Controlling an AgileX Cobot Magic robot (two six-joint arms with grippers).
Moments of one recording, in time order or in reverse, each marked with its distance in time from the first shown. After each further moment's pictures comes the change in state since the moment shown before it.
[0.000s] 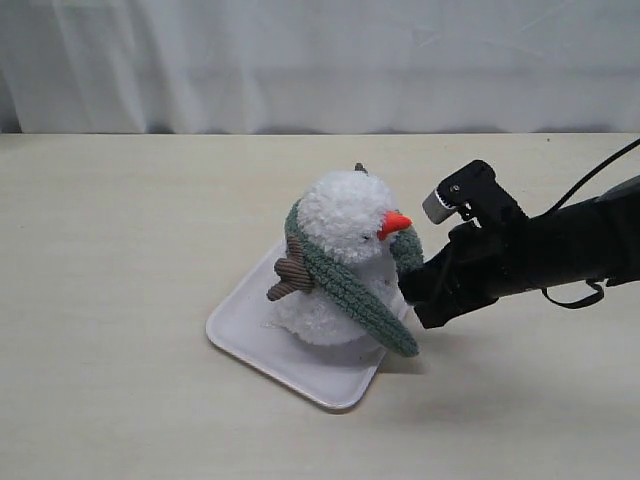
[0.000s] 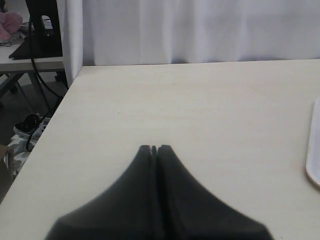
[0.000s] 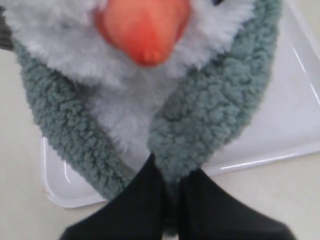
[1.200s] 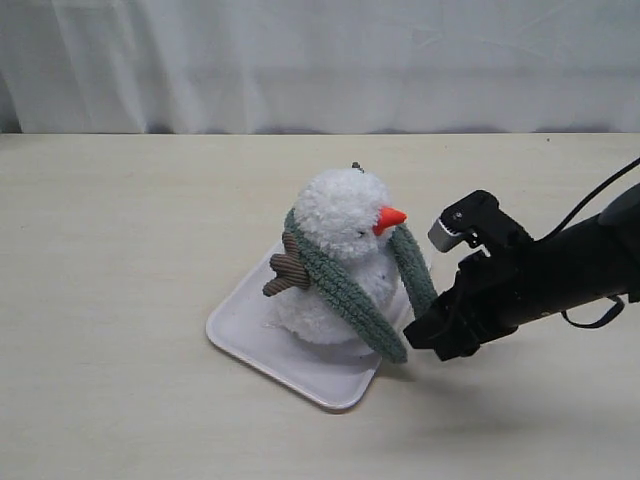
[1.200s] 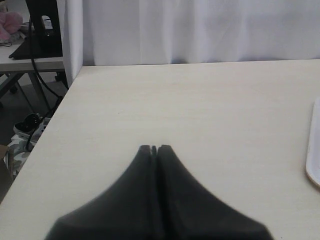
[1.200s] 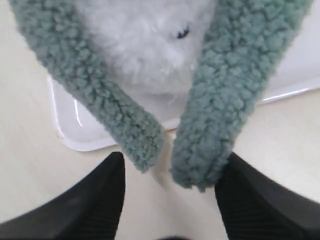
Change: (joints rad) left arm 0.000 0.000 0.000 0.000 0.000 0.000; right arm 0.000 -0.026 0.036 -0.249 0.035 0.258
